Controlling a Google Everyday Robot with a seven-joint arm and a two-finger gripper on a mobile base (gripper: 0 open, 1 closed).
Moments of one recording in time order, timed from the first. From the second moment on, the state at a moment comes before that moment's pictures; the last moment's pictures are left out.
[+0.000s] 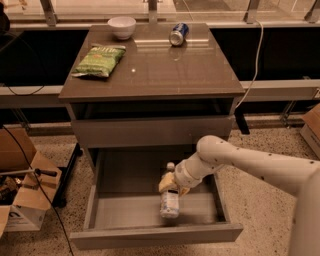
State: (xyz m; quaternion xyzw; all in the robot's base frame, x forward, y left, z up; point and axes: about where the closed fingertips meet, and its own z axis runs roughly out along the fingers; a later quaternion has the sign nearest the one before) arm 0.543 -0.046 0.489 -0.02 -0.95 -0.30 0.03
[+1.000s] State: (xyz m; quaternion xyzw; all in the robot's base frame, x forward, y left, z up) arm 0.519 -0.169 0.659 0.08 -0.93 -0.33 -0.12
